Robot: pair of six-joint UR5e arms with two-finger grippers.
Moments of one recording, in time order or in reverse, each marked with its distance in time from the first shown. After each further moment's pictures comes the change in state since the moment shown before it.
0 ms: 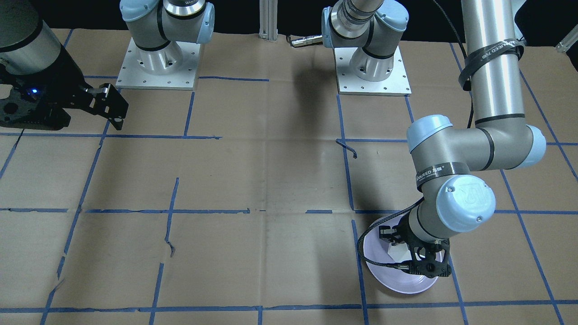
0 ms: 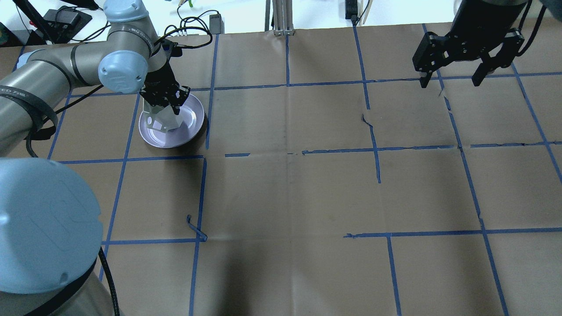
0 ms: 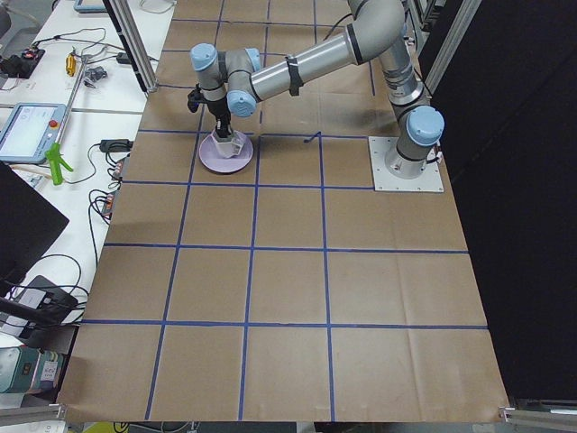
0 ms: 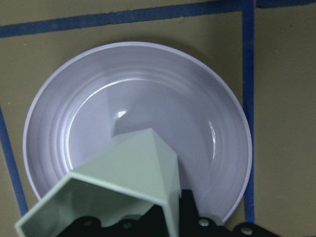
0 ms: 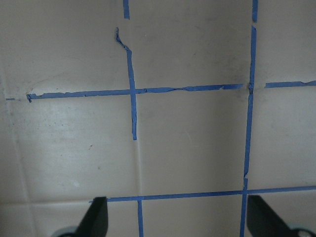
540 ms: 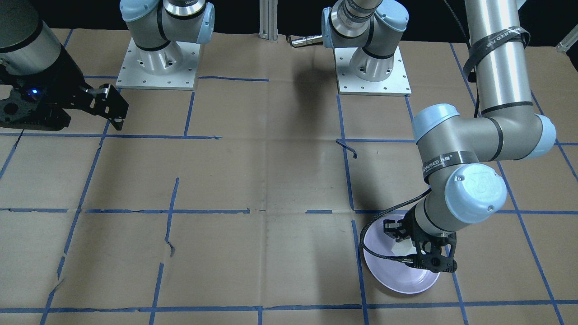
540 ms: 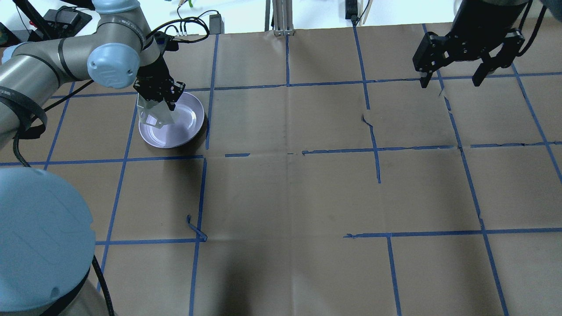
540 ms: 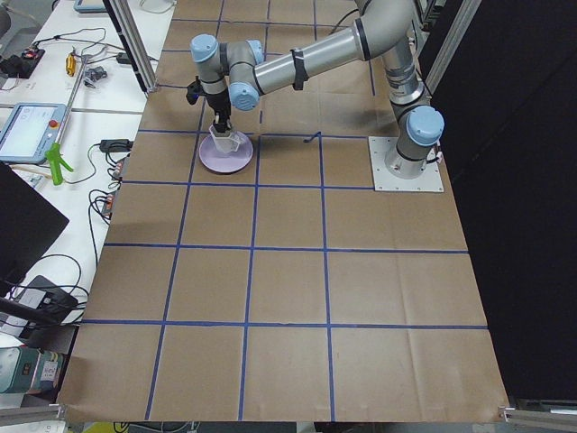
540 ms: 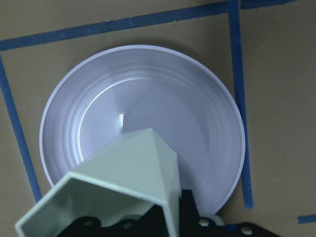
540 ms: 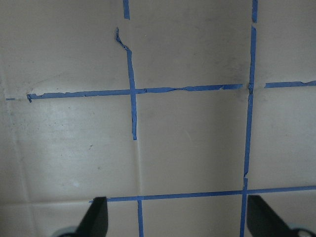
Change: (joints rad) left arm 0.004 0.021 0.002 -0.016 -0.002 0.032; right arm 0.000 0.000 0.000 0.000 0.000 0.000
